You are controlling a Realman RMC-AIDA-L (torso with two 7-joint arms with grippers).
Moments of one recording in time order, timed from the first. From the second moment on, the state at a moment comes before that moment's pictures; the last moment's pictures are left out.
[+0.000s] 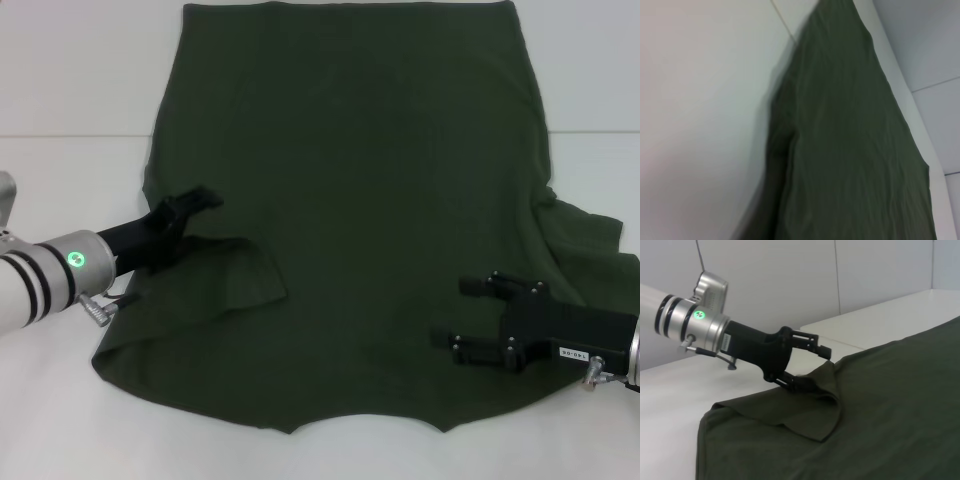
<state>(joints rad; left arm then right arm) -0.66 -2.15 0.52 0.45 1.99 0.84 -2.43 0.51 2.10 -0.68 -0.48 -1.96 -1.36 1.10</state>
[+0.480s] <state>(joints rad) -0.68 -2.15 0.54 0.42 1.99 0.81 -2.42 0.51 2.10 -0.68 -0.48 -1.96 -1.36 1.10</state>
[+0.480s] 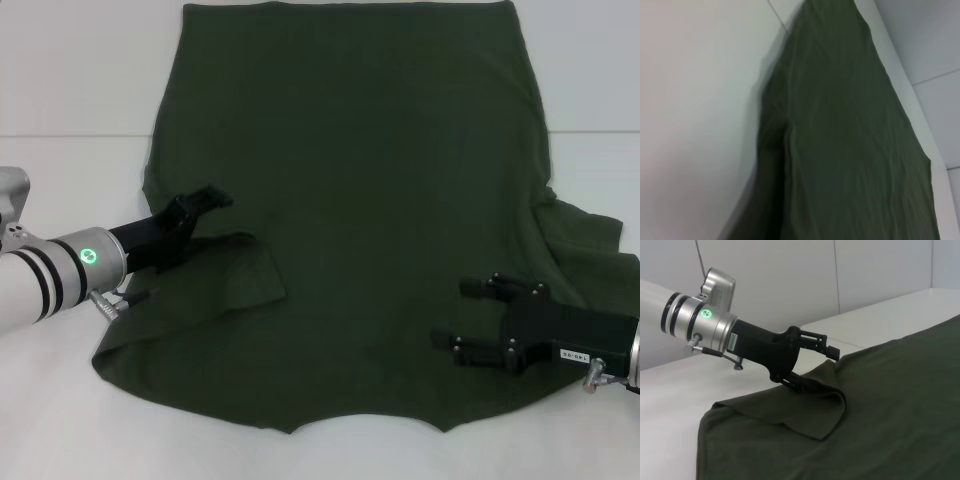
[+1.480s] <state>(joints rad) -0.80 -2.17 0.54 0.38 1.91 0.82 -2.29 0.50 2.10 -0.68 -0.48 -1.96 -1.37 1.10</state>
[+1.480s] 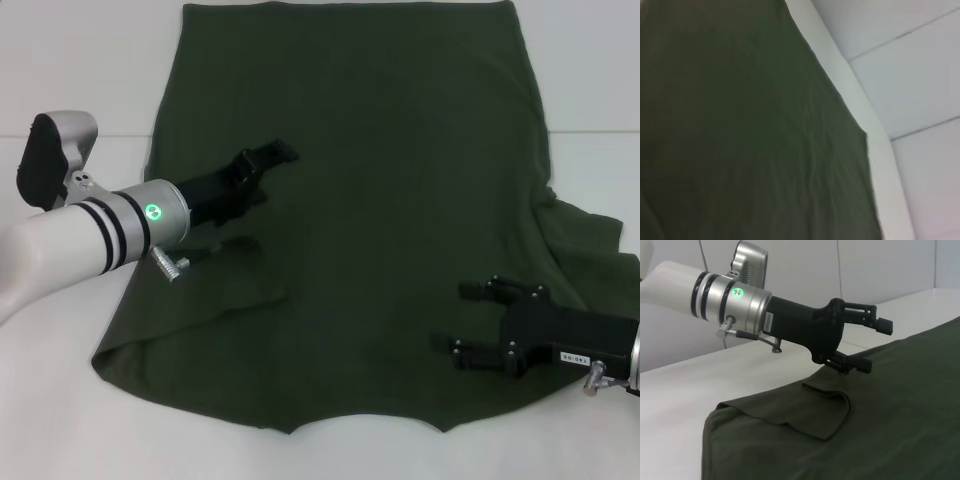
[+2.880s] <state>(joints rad) -0.36 -2.16 0.41 0.76 2.12 1.70 -1.20 0.59 1.98 -0.56 -1.07 -2.67 -1.44 2.60</state>
